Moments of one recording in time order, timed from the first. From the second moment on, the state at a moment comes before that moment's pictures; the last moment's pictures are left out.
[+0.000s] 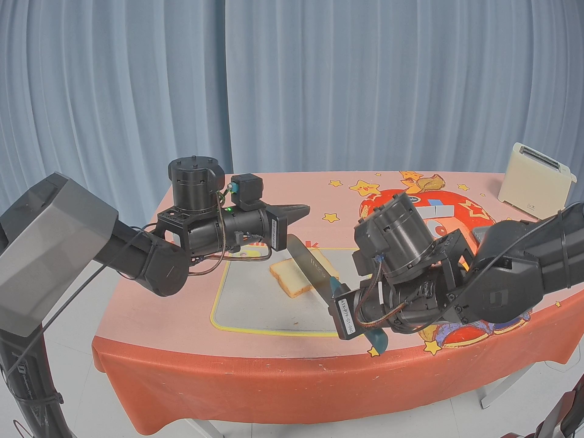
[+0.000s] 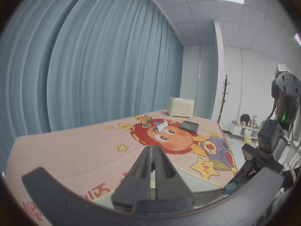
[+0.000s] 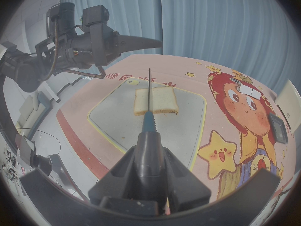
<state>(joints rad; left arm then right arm) -0.45 2.14 -1.20 -0.79 -0.50 -0.05 0.84 1.90 -1.17 0.14 -0.20 0.32</state>
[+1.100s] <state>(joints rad) -0.44 2.25 -1.14 -0.98 -0.48 0.05 0.84 1.91 -1.20 0.15 -0.21 0.32</state>
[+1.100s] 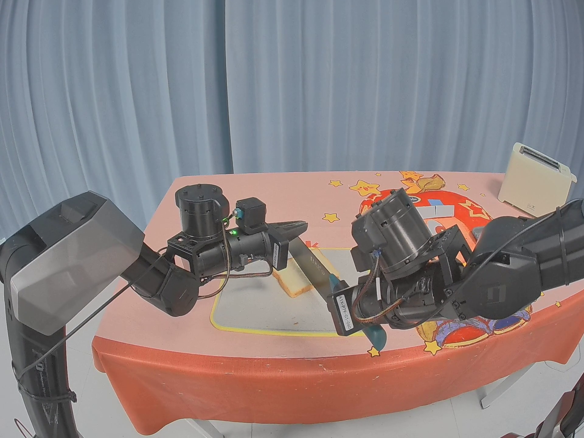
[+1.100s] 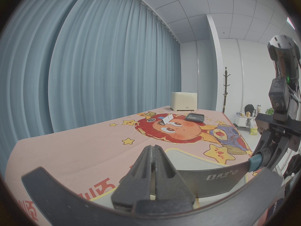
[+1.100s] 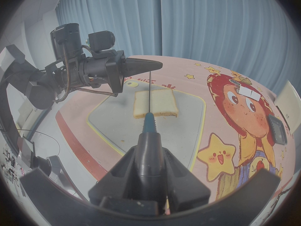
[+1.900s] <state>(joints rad) -0.43 2.25 -1.09 -0.99 -0.47 0.05 0.85 1.92 -1.20 0.15 -0.22 0.32</state>
